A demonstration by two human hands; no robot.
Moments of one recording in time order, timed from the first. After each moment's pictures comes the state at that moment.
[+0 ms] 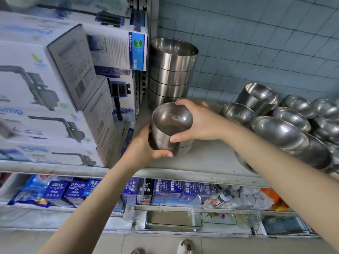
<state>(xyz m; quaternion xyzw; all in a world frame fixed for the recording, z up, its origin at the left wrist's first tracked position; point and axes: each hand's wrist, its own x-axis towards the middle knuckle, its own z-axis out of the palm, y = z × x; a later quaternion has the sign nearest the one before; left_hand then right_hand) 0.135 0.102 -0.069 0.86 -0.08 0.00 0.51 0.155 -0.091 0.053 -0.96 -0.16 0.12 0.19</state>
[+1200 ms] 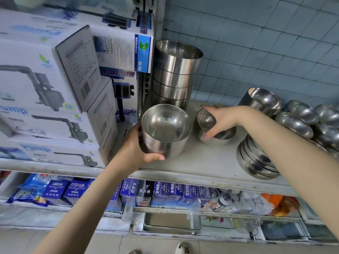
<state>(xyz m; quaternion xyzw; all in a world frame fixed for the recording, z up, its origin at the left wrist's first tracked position) 0.123 0.121 -0.060 0.83 -0.04 -0.02 0.56 0.221 -0.150 0.058 -0.95 -0.06 0.29 -0.03</state>
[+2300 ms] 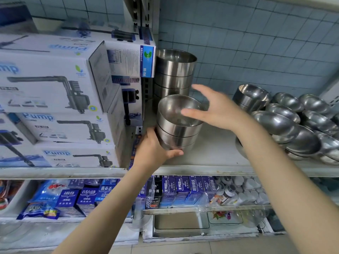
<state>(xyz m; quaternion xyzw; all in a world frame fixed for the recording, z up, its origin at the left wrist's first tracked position) 0.112 0.099 -0.053 0.90 -0.02 0.04 0.44 0.119 -0.086 0.088 -0.97 -0.07 -0.04 0.22</state>
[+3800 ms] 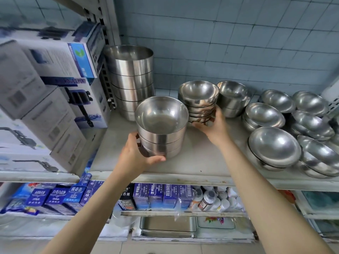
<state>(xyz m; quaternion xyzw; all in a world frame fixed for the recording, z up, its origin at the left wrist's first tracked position) 0.111 0.013 -0.066 0.88 0.02 0.03 0.48 0.196 -0.257 -0.053 -0.83 0.01 -0.16 0.53</state>
